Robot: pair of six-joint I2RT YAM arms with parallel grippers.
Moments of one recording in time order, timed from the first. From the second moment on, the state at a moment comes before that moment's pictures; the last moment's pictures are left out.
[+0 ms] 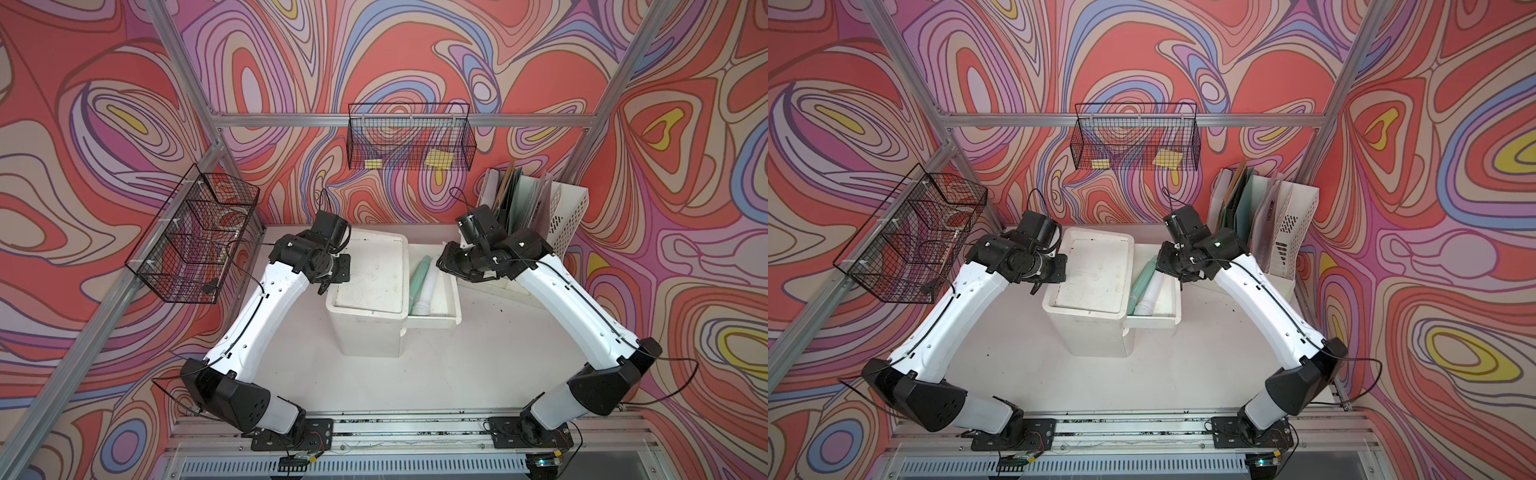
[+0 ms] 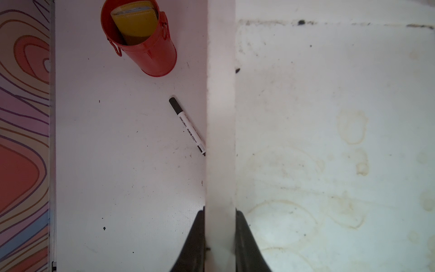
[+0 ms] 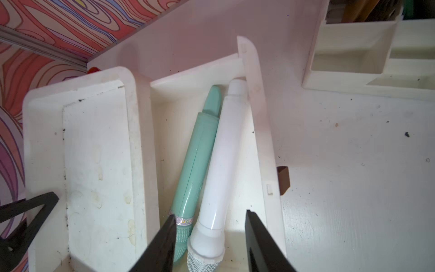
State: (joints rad) left arm -0.39 1.47 1.66 -1.24 -0.16 -0.34; right arm 0.60 1.58 1.80 -1.18 0.01 0.81
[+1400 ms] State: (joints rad) left arm -0.39 1.44 1.62 -1.19 -0.16 -0.34; right arm 0.67 1.74 1.62 -1.00 0.04 0.96
